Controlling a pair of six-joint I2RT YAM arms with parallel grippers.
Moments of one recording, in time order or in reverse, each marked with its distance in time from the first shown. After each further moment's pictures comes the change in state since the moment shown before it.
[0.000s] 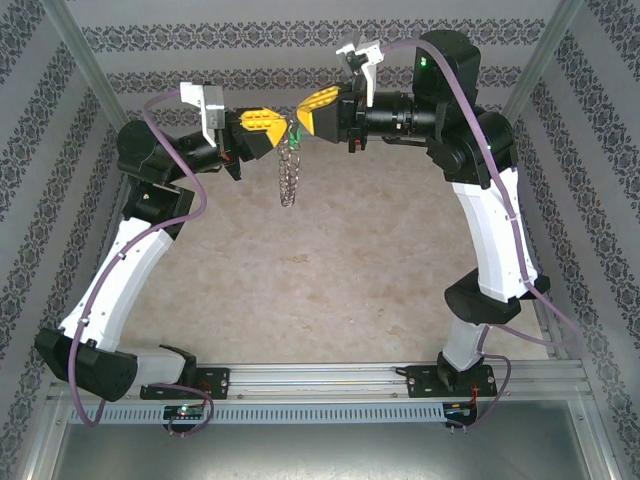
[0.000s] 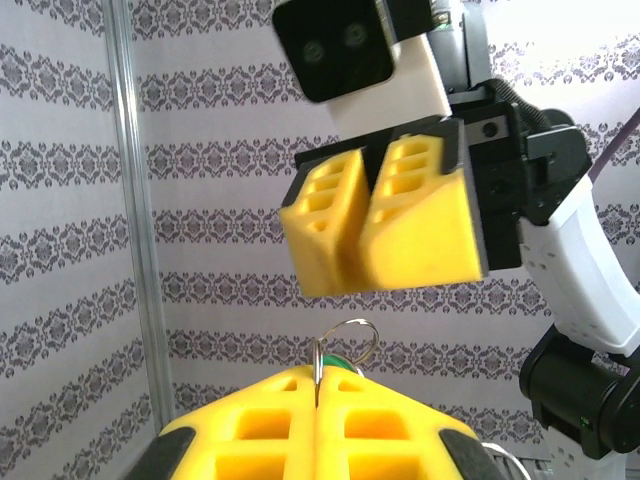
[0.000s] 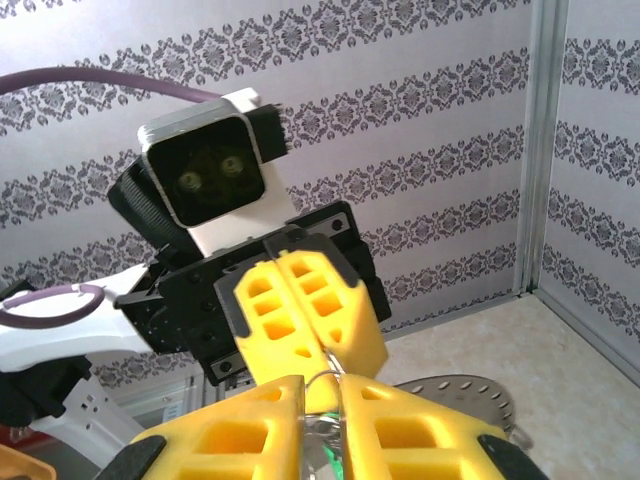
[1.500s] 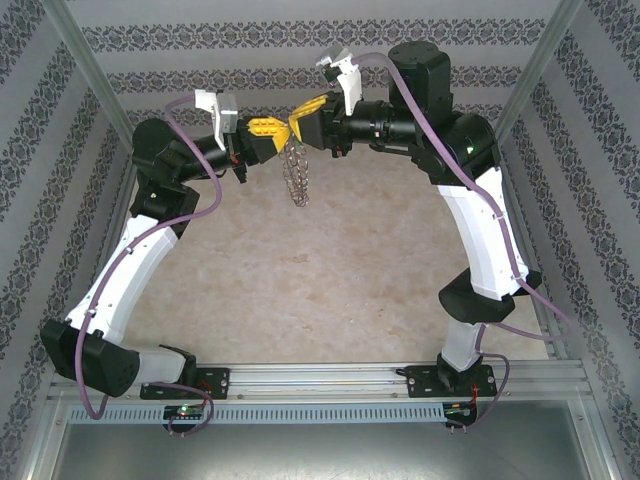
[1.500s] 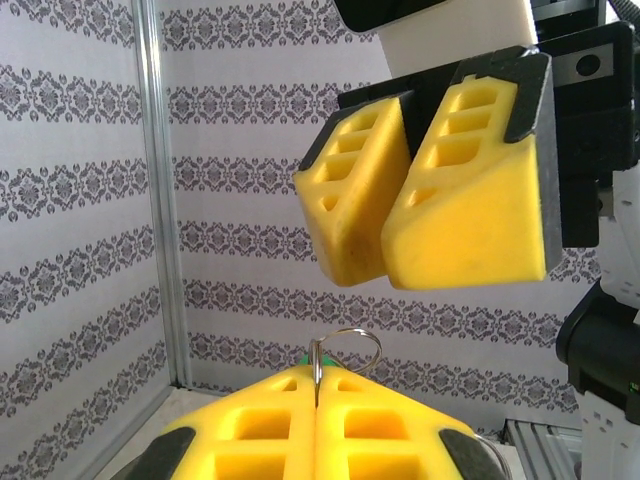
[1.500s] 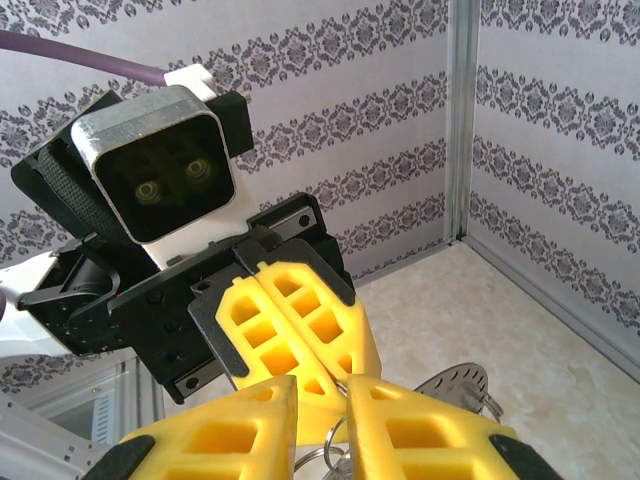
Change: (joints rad) left arm 0.019 0.021 -0.055 -0.083 -0.001 0.094; right arm 0.073 0.023 0.002 -0.099 0.245 -0.060
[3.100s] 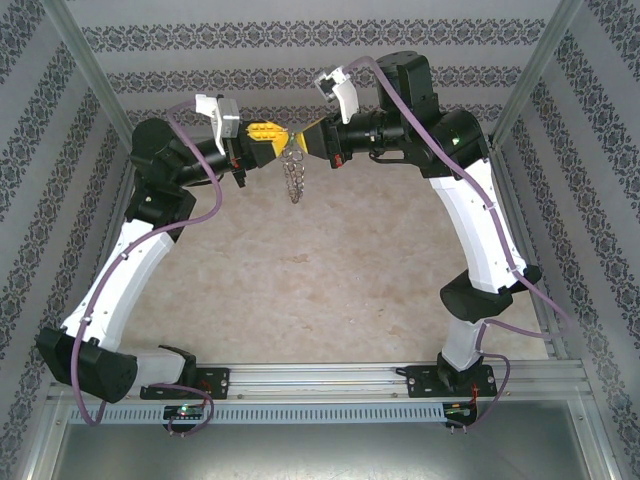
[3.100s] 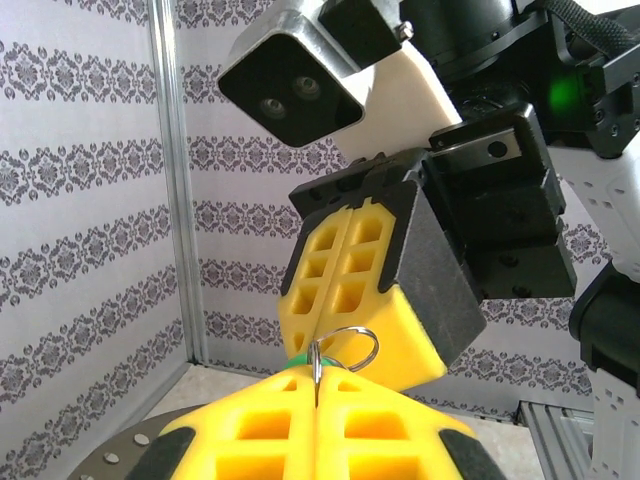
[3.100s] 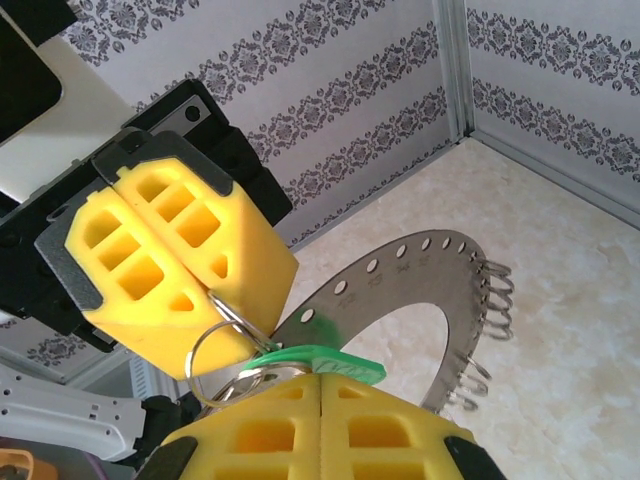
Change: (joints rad) left arm 0.000 -0.034 -0.002 -0.115 -0.024 0.089; right arm -0.041 -0.002 -0.107 -0.090 -0.031 0.074
